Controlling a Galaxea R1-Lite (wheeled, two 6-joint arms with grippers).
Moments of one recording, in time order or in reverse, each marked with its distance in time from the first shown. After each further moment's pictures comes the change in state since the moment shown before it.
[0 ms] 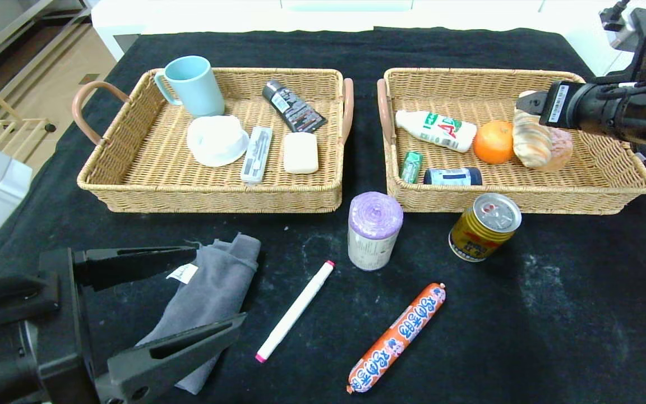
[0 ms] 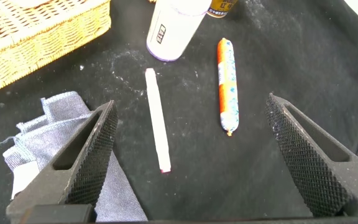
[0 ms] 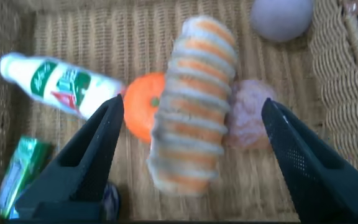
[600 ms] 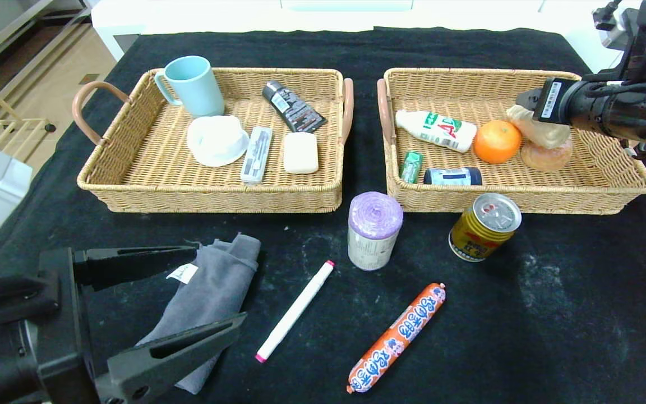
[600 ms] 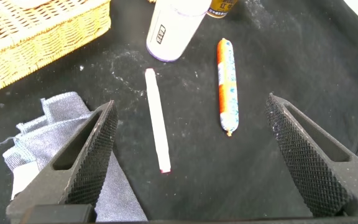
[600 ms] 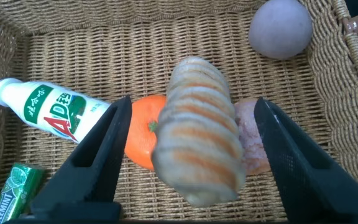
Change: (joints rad) left arm 0.000 0.001 -0.001 0.000 0.000 0.000; right arm -0.017 0.060 -0.053 -0.055 0.000 0.003
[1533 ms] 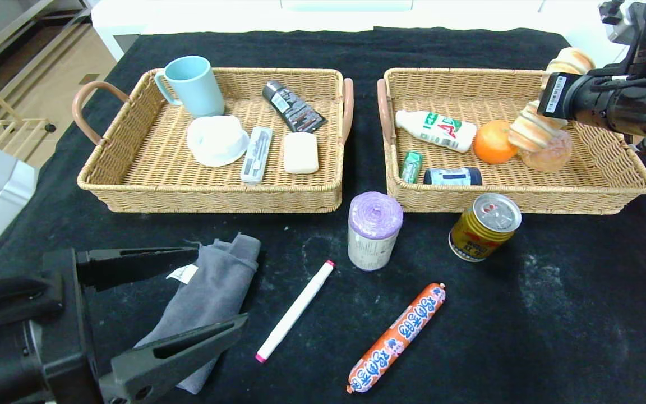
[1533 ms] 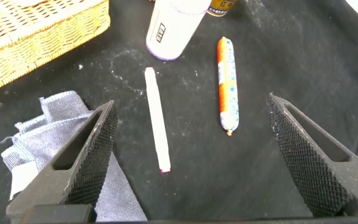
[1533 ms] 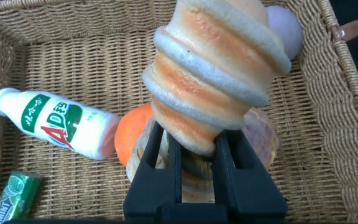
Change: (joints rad) left arm 0.000 0.004 0.001 0.000 -0.001 0.000; right arm -0.012 0.002 -0.019 -0.001 0.001 0.000
